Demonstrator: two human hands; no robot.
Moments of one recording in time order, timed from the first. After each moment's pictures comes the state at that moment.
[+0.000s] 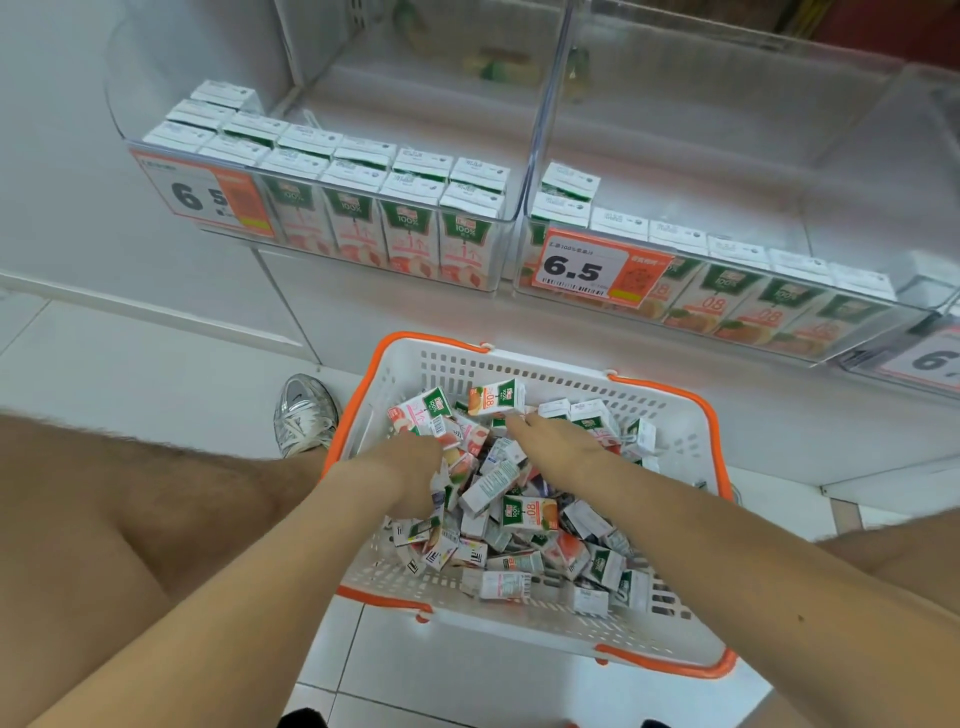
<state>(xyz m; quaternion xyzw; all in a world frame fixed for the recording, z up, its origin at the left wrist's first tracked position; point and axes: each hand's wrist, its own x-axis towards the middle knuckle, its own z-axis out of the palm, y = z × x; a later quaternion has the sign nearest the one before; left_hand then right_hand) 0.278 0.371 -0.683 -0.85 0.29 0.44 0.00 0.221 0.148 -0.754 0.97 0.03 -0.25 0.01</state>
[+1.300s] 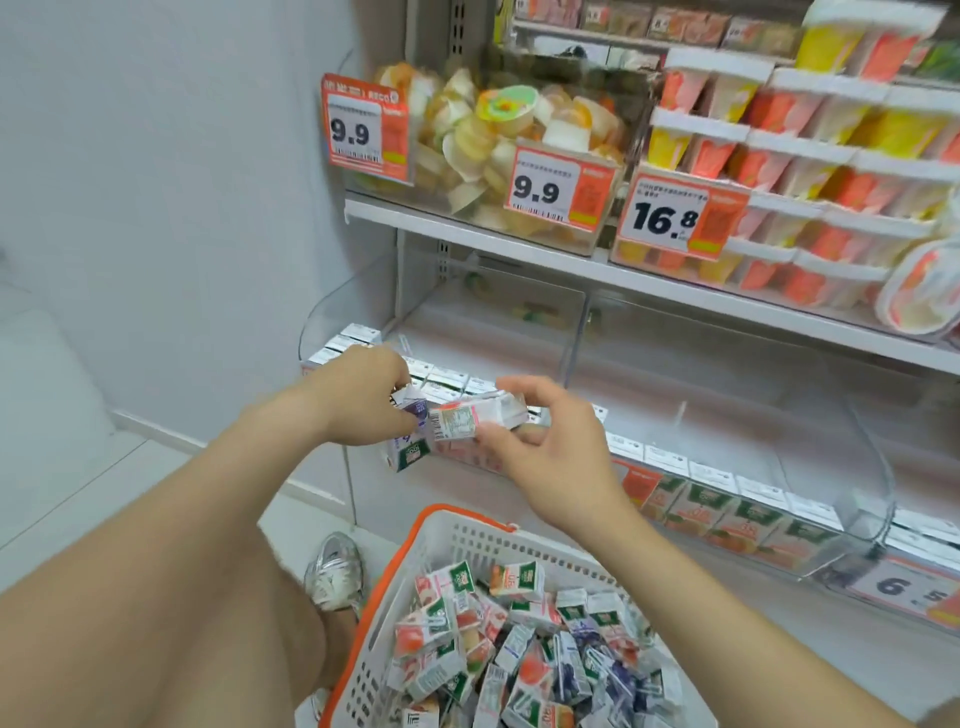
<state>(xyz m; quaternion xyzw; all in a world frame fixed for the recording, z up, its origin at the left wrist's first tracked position) 0.379 0.435 -0.446 -0.95 0.27 0.05 -0.13 0.257 0.236 -0.473 0.84 -0.04 0.16 -0.51</state>
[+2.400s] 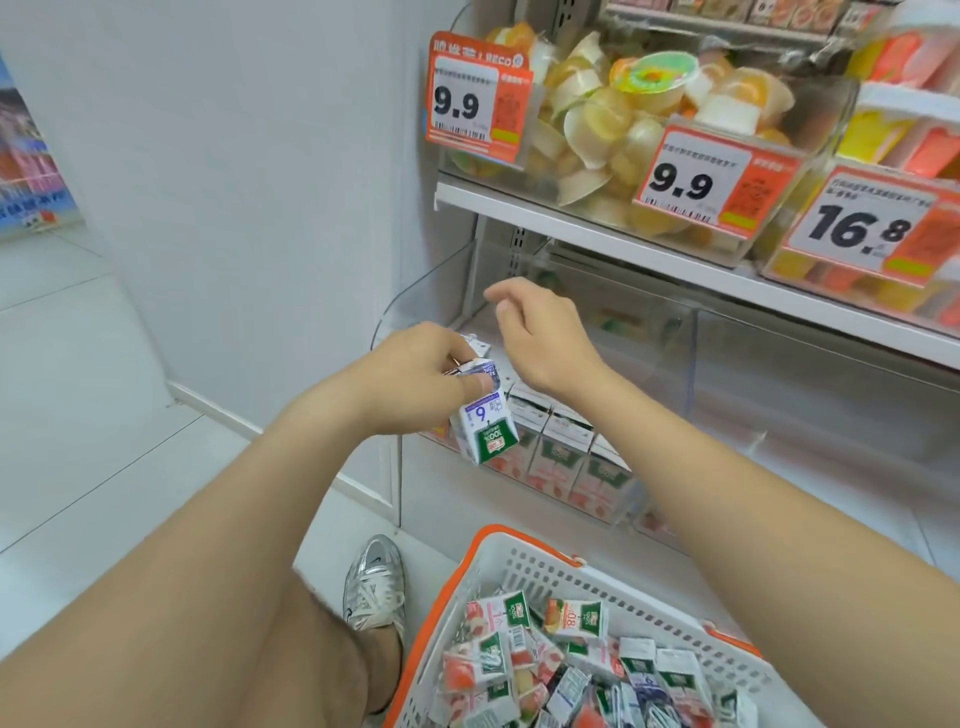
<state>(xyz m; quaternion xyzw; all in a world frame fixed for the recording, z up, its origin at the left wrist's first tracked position) 0.414 0.466 -0.449 -0.90 0.21 0.09 -0.37 0.452 0.277 -0.465 0.94 0.08 0.16 -0.29</state>
